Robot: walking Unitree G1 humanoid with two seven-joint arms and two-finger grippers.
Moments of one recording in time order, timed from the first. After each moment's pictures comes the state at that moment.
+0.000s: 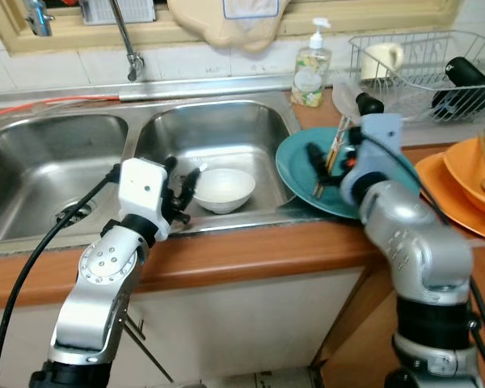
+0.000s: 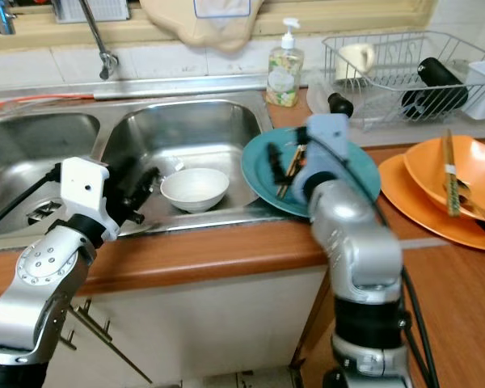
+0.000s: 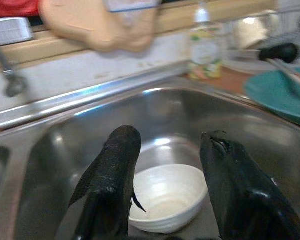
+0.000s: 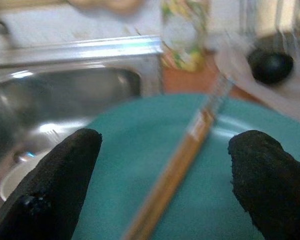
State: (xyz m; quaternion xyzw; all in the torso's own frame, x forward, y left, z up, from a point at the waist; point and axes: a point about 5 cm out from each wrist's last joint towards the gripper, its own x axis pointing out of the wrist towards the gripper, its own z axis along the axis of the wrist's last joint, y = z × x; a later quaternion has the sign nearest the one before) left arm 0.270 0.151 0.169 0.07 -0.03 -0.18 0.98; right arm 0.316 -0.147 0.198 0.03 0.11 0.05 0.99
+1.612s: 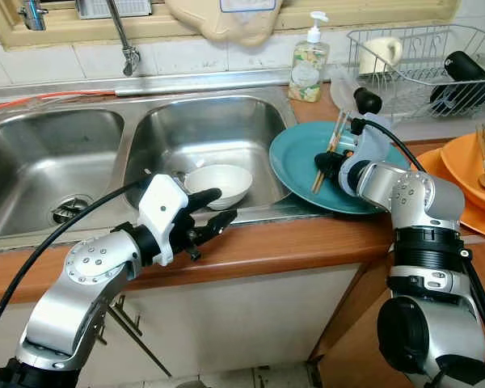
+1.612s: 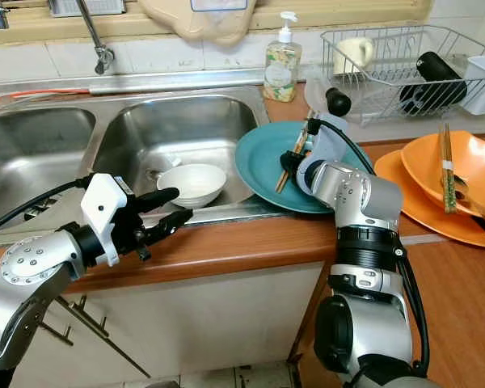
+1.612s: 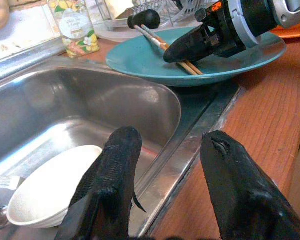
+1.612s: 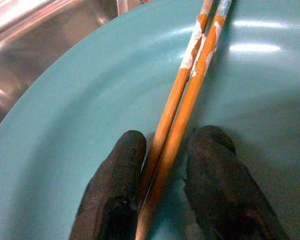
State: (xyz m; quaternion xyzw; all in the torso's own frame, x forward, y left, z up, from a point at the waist) left arm 0.251 0.141 0.171 0.10 0.03 -0.40 0.91; right arm 0.364 -0.157 0.179 0.18 0.26 0.05 0.95
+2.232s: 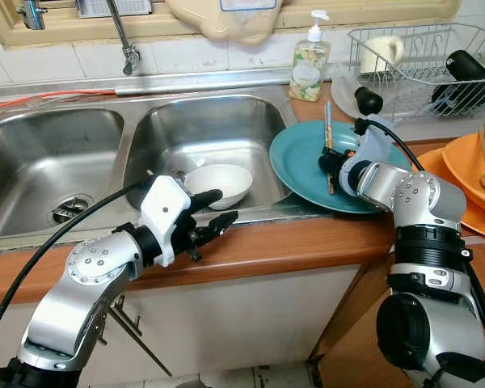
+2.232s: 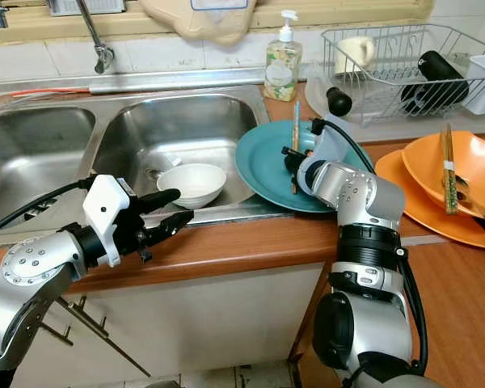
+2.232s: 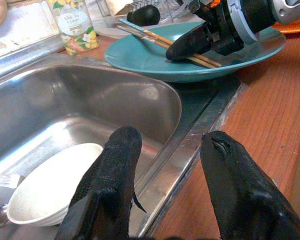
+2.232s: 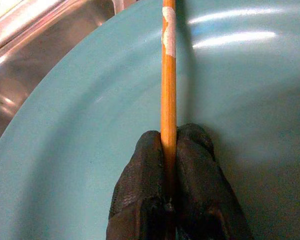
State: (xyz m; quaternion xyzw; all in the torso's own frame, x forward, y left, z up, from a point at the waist) left arm 0.251 0.139 0.170 0.11 0.03 -0.40 0.91; right arm 0.365 -0.160 0.178 0.21 0.26 0.04 0.94
